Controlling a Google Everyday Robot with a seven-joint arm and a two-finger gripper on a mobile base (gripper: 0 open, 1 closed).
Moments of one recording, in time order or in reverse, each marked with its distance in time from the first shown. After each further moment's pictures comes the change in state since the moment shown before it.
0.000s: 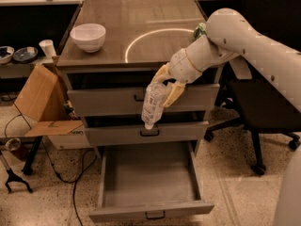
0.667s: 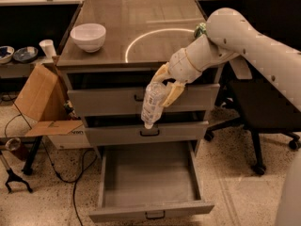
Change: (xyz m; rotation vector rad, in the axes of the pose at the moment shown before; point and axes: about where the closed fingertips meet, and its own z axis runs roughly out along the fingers) arm -0.002 0.000 0.000 0.005 0.003 -0.008
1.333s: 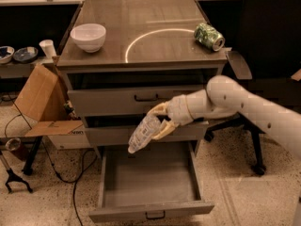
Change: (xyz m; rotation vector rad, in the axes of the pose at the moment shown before) arm 0.046 0.062 0.102 0.112 -0.271 0.098
